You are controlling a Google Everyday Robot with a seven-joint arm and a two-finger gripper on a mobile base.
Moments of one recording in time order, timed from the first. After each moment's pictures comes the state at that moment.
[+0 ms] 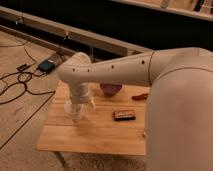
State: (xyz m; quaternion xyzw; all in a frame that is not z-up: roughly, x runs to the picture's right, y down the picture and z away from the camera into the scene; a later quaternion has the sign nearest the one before) arm -0.107 0.104 0.703 -0.26 0.23 0.64 0.68
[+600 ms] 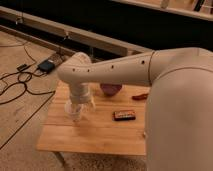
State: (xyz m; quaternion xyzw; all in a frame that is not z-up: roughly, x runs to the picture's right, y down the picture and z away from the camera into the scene) arm -0.107 0.103 0.703 -0.26 0.23 0.64 0.68
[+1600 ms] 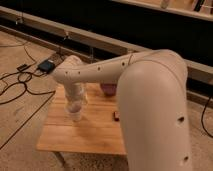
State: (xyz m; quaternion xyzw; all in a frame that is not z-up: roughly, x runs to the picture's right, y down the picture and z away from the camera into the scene) arm -0.142 0.092 0.780 -0.26 0.21 0.59 0.73
